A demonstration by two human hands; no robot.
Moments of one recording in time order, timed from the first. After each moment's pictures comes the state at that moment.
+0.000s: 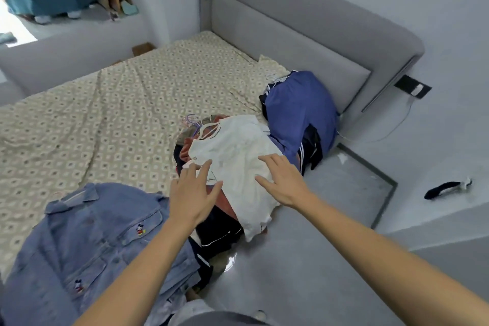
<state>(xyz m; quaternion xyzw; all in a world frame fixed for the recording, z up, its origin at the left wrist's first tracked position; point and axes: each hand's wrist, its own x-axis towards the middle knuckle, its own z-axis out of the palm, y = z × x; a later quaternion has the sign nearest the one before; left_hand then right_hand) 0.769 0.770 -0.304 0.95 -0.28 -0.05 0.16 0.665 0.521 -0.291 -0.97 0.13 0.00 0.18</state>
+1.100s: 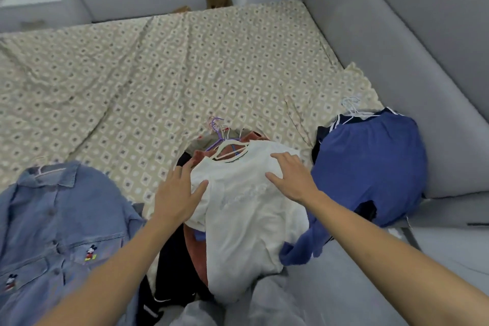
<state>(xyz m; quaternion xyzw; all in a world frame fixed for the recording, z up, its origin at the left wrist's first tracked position) 1.037 0.616 -0.430 0.97 -0.02 -0.13 0.22 1.055 0.290 -0.431 -0.97 -0.01 0.17 0.19</state>
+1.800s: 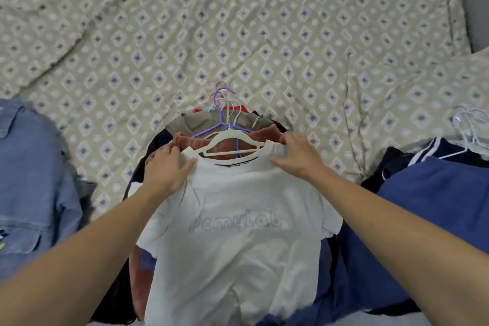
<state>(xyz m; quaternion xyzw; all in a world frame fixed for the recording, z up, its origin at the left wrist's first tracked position) 1.175 0.583 -0.713 0.94 0.16 -0.25 0.14 1.289 0.237 -0.703 -0.93 -0.11 0.30 0.17</state>
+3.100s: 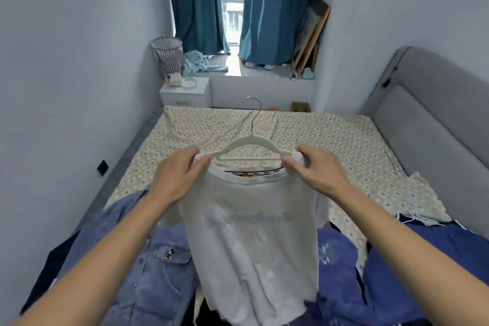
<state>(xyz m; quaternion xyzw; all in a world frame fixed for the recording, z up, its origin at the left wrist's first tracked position) 0.928 0.775 -0.157 0.95 0.02 0.20 0.24 1.037 0.435 -0.146 -0.93 -0.25 -0.10 0.24</state>
